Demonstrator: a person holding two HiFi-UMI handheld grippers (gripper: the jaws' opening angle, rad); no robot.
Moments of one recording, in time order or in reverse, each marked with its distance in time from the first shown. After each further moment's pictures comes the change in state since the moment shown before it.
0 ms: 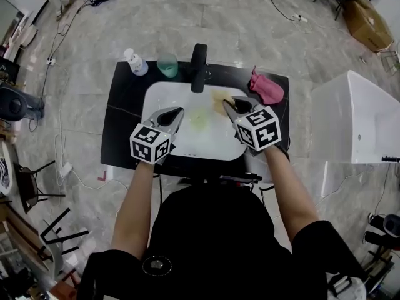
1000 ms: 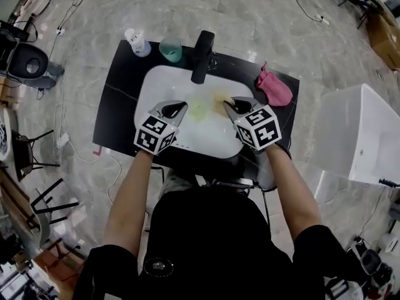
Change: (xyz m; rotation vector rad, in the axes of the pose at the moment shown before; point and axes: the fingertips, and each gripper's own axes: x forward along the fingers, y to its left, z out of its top) left arm 0.035 -0.005 -0.047 0.051 0.173 0.070; right arm 0.025 -0.009 -0.047 -0.066 0.135 0.168
